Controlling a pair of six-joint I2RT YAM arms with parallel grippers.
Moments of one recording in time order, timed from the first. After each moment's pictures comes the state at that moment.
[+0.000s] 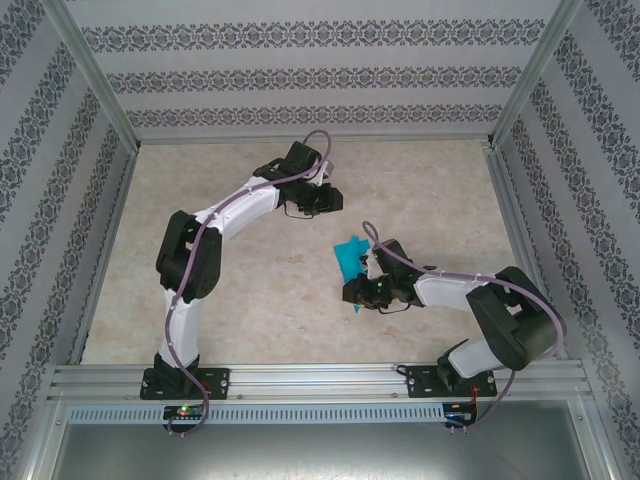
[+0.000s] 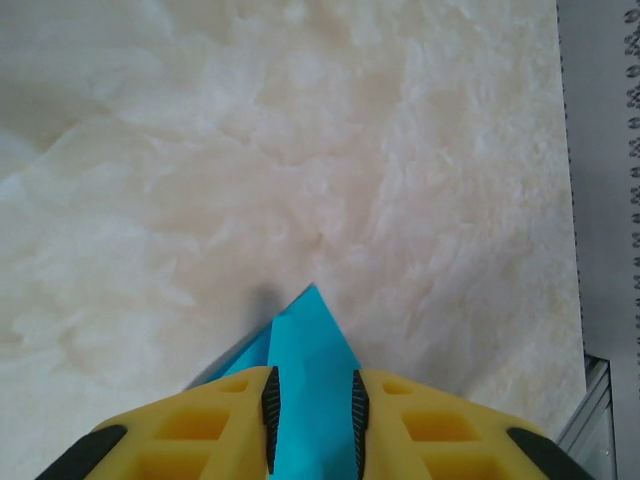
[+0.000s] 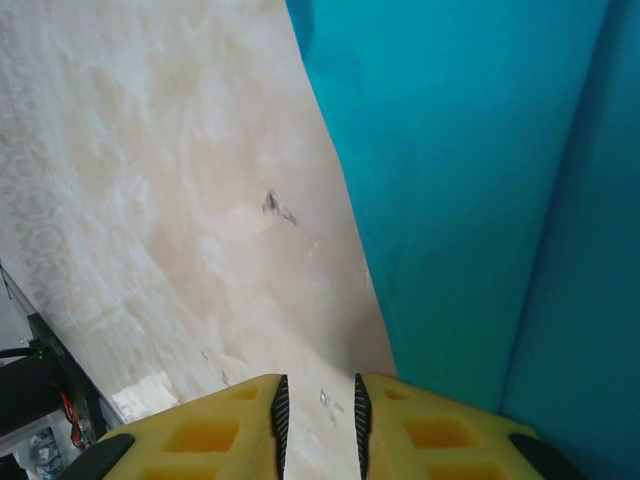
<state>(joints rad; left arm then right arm) -0.51 2.05 1.70 -0.57 0.47 -0.55 0.53 1.46 0.49 -0.05 -0.58 0.77</state>
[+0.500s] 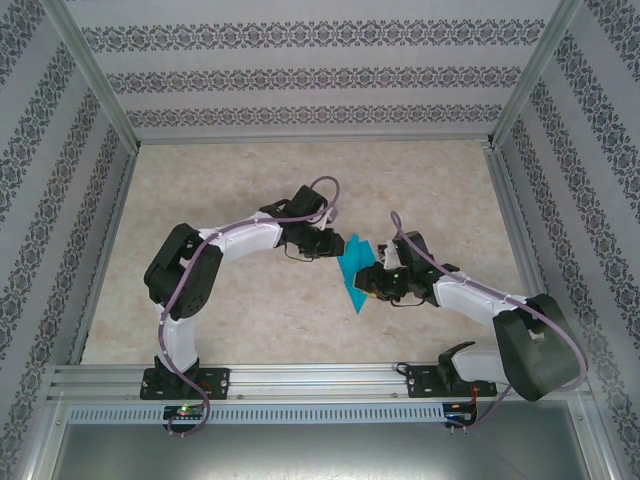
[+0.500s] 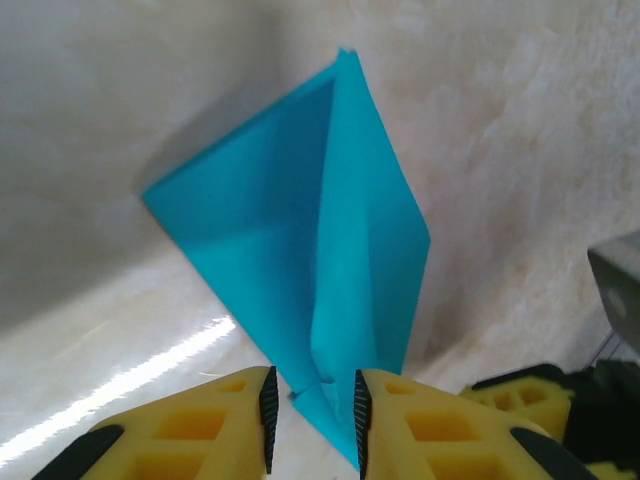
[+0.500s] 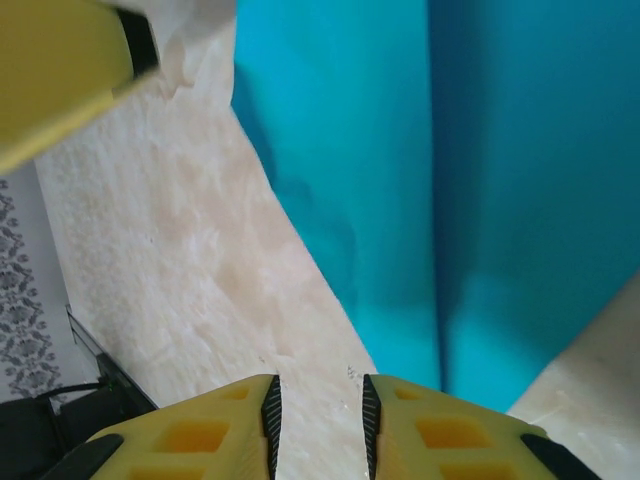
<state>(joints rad) -0.64 1.93 1.32 -0.40 0.48 -0.61 0.39 1.29 0.49 -0.15 -0.62 0.79</state>
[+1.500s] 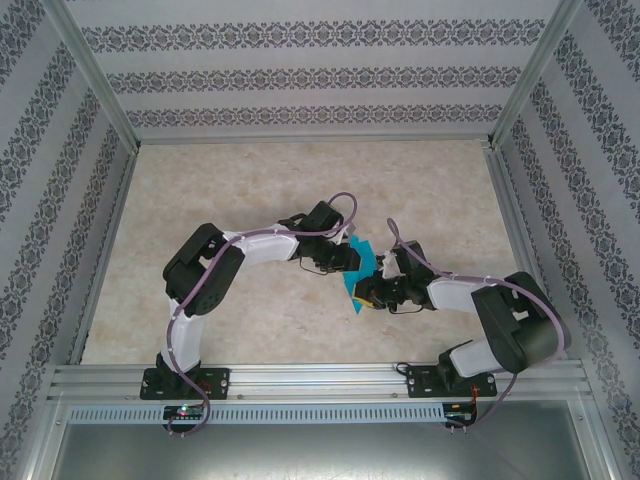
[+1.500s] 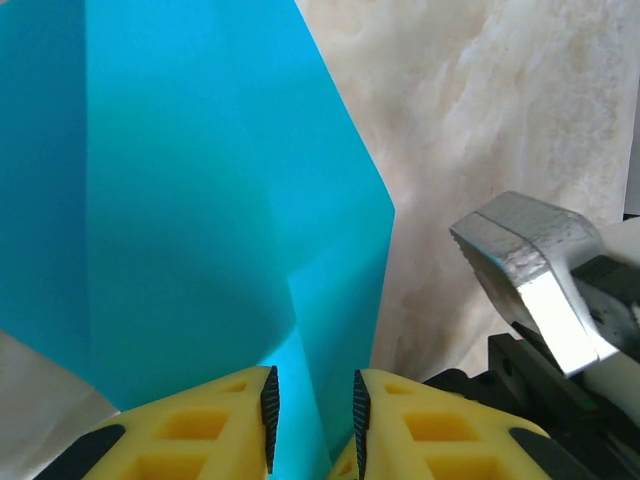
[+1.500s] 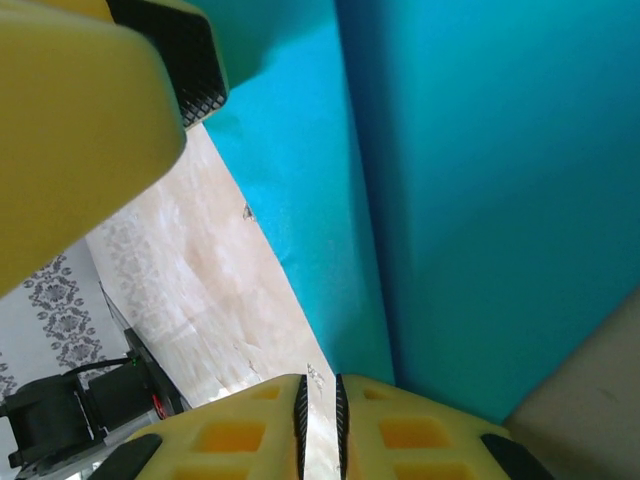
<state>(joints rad) -0.71 2.03 1.31 -0.25 0.55 -0.66 0.38 1.45 0.39 0.08 -0.75 0.85</state>
